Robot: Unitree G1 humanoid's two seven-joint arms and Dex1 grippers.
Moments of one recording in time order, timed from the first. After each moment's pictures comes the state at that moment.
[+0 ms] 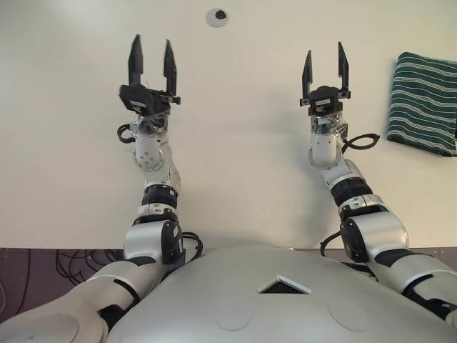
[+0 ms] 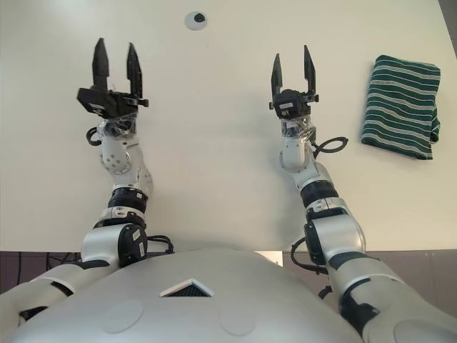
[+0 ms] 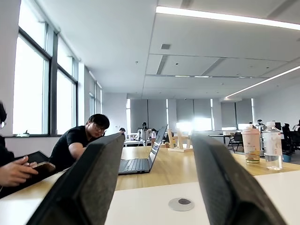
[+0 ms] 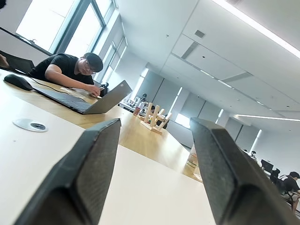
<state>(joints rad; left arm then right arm) -0.31 0.03 0.21 0.83 -0.07 -1.09 -0.35 -0.38 -0.20 0.19 0.96 -0.52 -0.94 -0.60</state>
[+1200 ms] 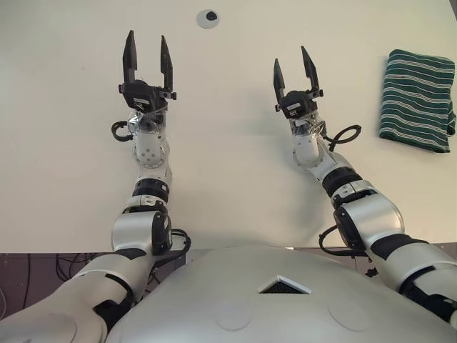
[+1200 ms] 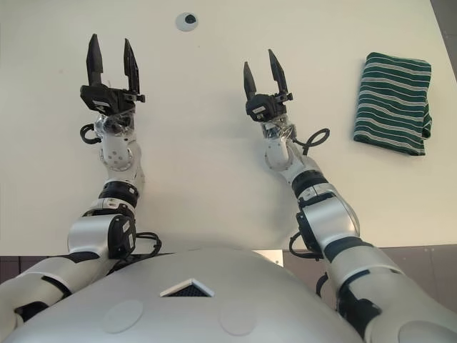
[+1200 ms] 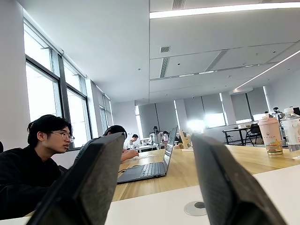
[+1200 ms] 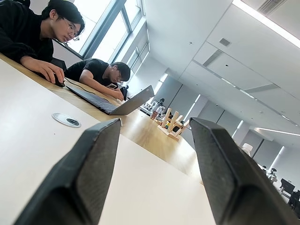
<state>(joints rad) -0.36 0.12 0.15 0.98 0.06 -1.19 -0.08 -0.49 -0.16 0.33 1.13 -0.60 -0.97 -0.68</state>
